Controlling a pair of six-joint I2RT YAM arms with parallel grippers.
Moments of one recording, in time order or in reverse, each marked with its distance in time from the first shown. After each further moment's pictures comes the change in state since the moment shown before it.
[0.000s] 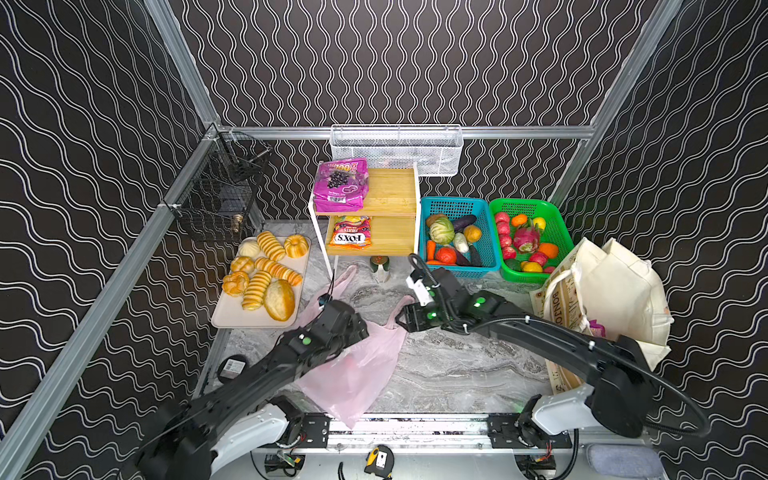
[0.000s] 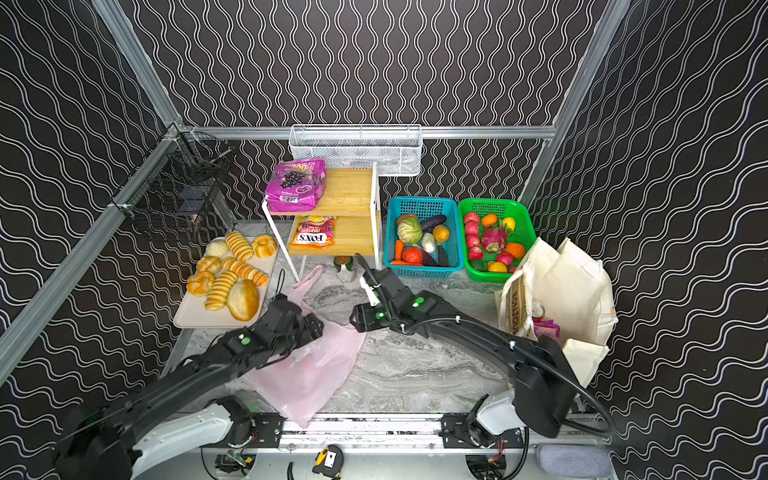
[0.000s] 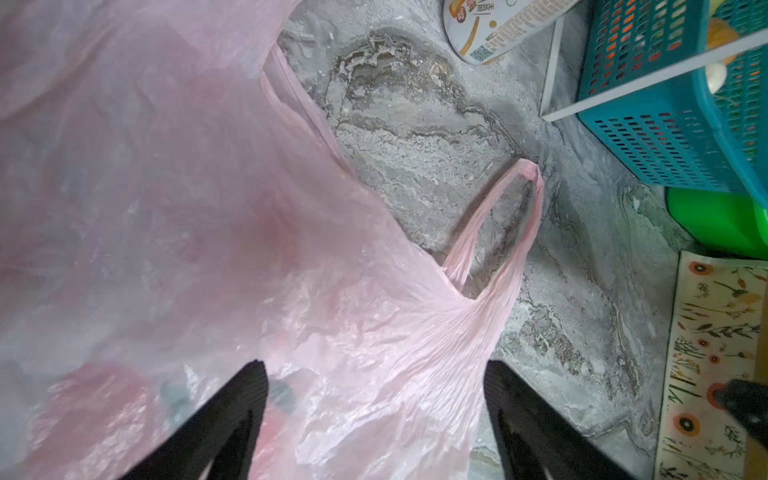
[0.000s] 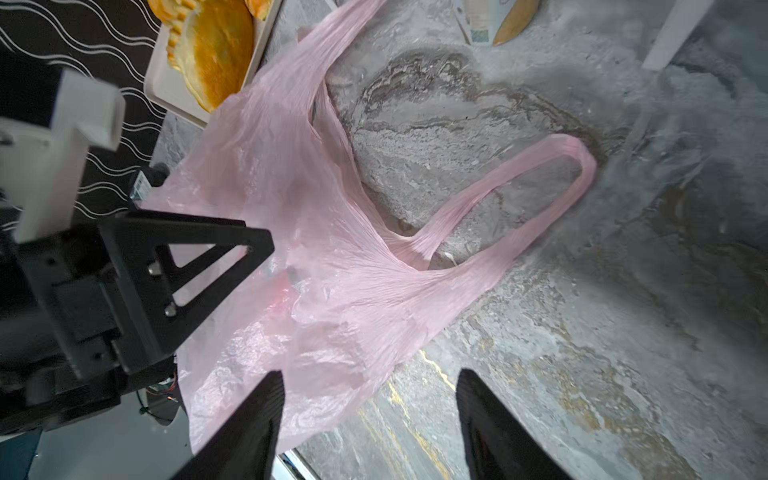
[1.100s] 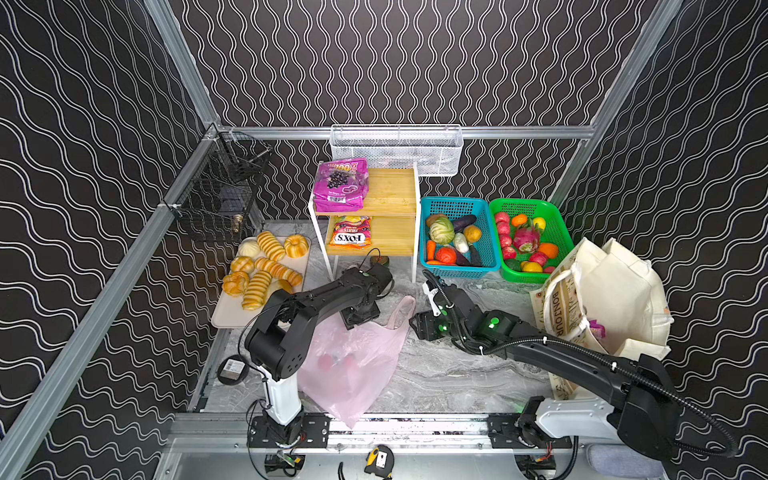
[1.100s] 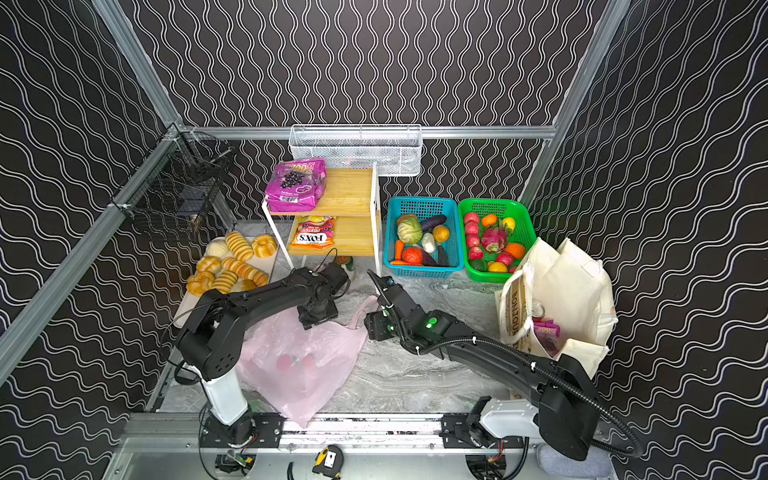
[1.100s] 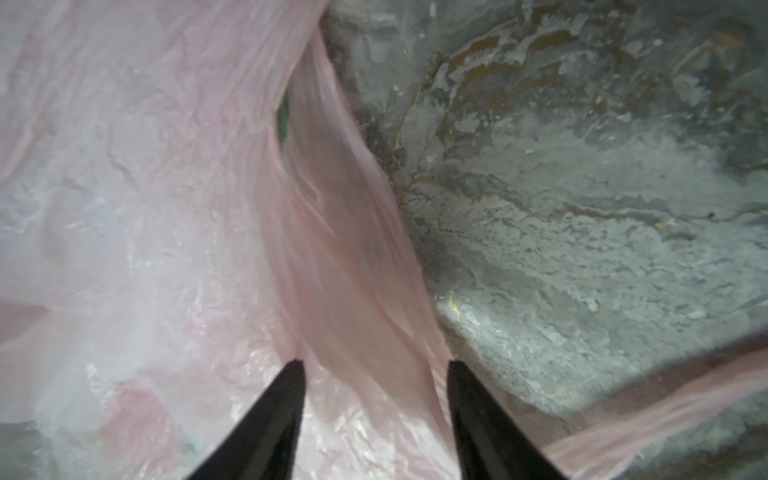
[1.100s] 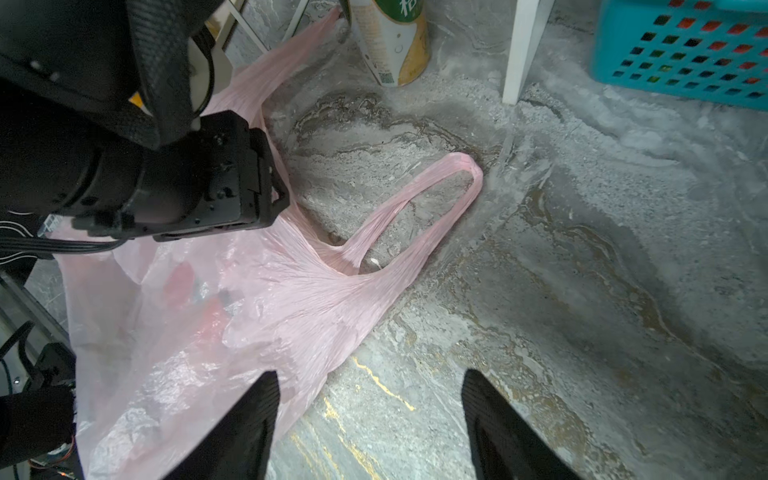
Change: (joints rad) left arm 0.038 0.724 0.563 -0.433 -0.109 -0.049; right arm 0.018 -0.189 -0.208 0.088 0.237 0.009
